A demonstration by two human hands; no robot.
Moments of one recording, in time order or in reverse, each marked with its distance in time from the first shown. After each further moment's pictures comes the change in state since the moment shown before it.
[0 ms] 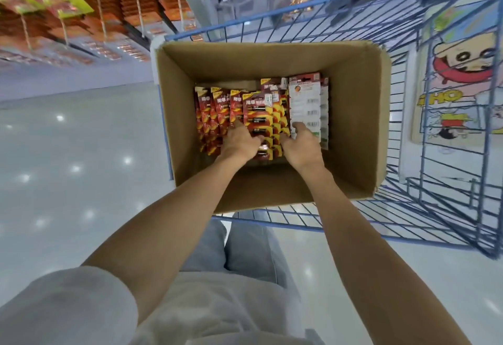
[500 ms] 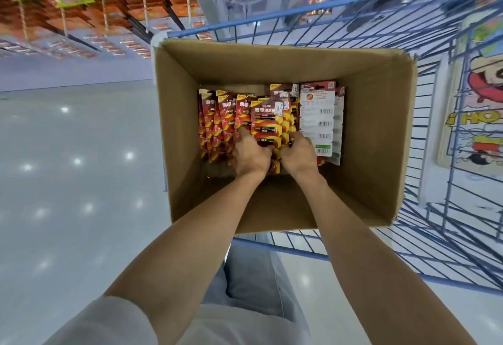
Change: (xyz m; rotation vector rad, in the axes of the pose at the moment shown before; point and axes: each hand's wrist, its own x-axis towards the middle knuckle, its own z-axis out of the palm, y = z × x) left_hand 0.025 -0.002 0.041 -0.248 0.258 -0.074; right_hand 0.047 0.004 0.039 -0.021 -0.037 0.012
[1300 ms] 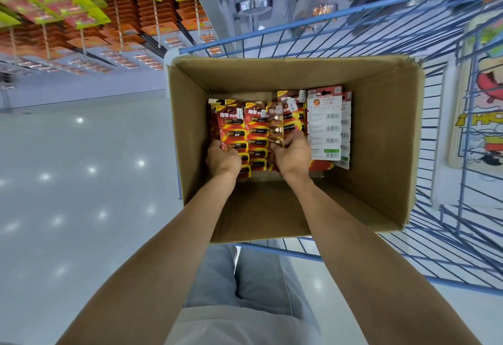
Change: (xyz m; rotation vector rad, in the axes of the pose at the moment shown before) left_hand 0.010 -0.023 -0.069 -0.373 0.058 -0.280; right_hand 0.006 -0.015 0.035 0.209 0.165 0.005
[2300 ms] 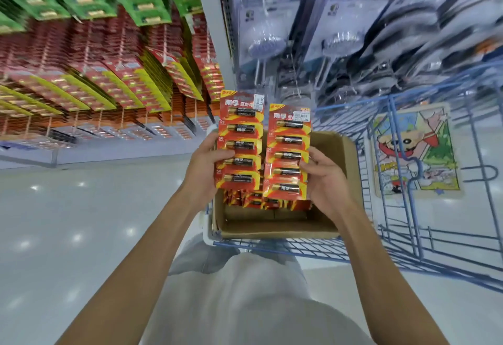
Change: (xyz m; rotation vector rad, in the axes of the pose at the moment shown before) left_hand -0.195 0.092 -0.183 -0.533 -0.568 0.475; right_hand -0.182 -0.100 -0.221 0.898 -0.558 -0.224
